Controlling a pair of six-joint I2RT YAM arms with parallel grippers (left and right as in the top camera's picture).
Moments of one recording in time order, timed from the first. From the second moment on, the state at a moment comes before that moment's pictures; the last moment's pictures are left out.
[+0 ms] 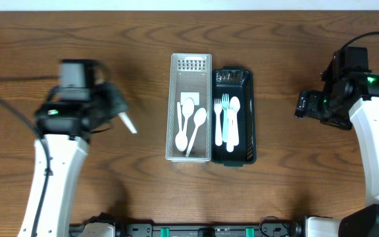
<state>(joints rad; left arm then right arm) -0.12 1.28 1.26 -0.98 0.03 -0.57 -0.08 1.50 1.35 -1.22 -0.01 0.22</state>
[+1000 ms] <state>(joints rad) -0.59 1.82 1.33 -0.86 -0.18 -0.39 -0.08 1.50 1.35 -1.22 -0.01 0.21</state>
